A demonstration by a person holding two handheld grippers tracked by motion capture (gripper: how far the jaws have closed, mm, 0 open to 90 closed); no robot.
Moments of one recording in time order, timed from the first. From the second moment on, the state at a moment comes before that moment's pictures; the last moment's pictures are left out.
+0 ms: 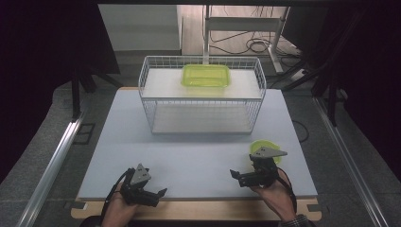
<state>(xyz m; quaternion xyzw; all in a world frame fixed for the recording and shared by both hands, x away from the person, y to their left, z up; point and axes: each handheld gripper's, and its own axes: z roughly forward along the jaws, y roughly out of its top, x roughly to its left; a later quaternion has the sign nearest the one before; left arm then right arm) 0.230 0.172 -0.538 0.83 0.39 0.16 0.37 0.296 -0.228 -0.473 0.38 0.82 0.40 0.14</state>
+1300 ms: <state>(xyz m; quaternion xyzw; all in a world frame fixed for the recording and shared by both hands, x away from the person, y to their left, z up) 0.231 0.169 -0.540 0.84 0.38 0.16 0.35 0.340 -0.346 -0.469 0.51 0.75 0.34 0.24</state>
